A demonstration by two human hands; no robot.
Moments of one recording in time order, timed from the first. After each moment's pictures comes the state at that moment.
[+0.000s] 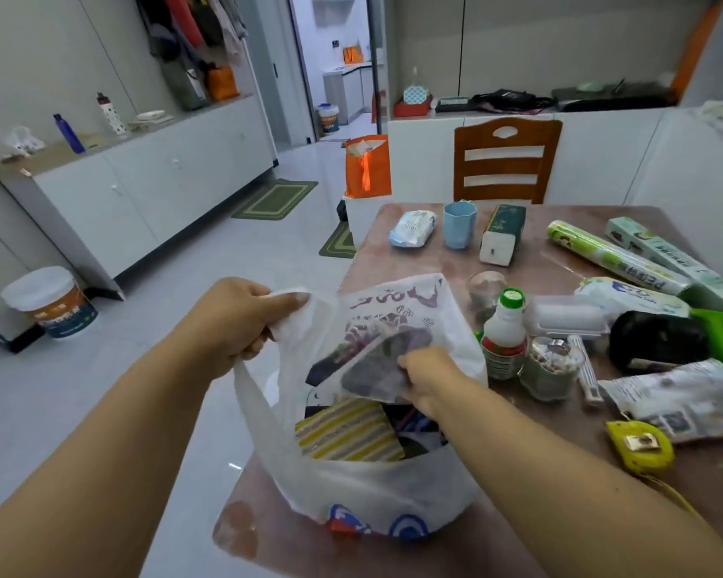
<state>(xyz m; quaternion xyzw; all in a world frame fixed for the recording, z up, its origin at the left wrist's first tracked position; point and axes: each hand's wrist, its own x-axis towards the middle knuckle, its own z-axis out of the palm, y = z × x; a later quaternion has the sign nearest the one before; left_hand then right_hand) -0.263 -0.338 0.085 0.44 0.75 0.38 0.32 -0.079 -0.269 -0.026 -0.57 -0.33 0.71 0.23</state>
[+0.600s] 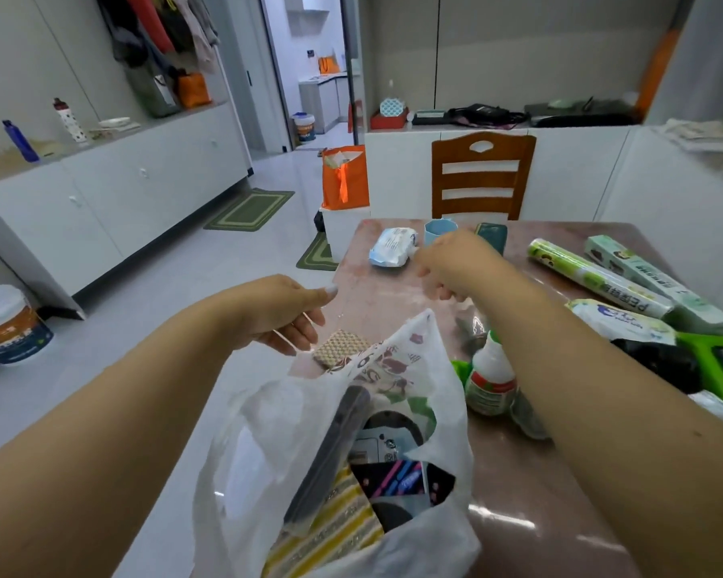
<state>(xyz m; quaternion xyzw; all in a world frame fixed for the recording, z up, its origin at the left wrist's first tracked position) -0.249 -0.234 0.093 0.51 0.73 0.18 0.41 -0.053 -0.157 0.105 -0.66 -0.66 0.34 0.10</state>
